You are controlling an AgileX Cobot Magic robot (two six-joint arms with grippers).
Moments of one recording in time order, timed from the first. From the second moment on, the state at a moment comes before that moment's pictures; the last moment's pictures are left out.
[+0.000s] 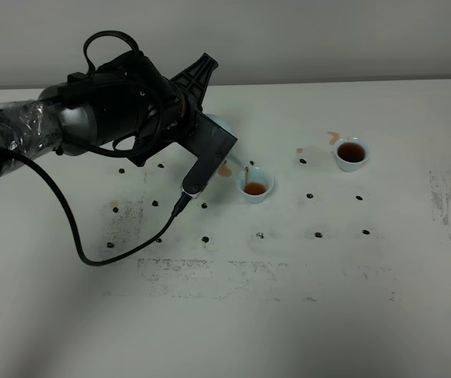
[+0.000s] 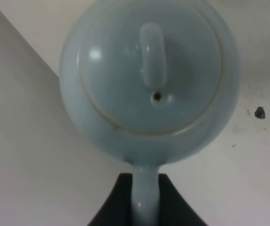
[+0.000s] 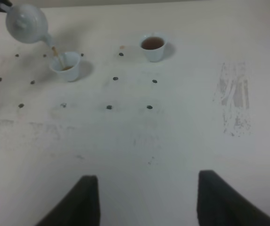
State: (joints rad) left arm -0.56 2.06 -1.54 0.59 0.45 1.35; right arm 0.00 -0.01 -0.52 0.16 1.10 -0.01
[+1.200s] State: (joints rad) left arm -0.57 2.06 -1.54 0.62 0.45 1.37; right arm 0.00 -0.01 -0.52 0.16 1.10 -0.01
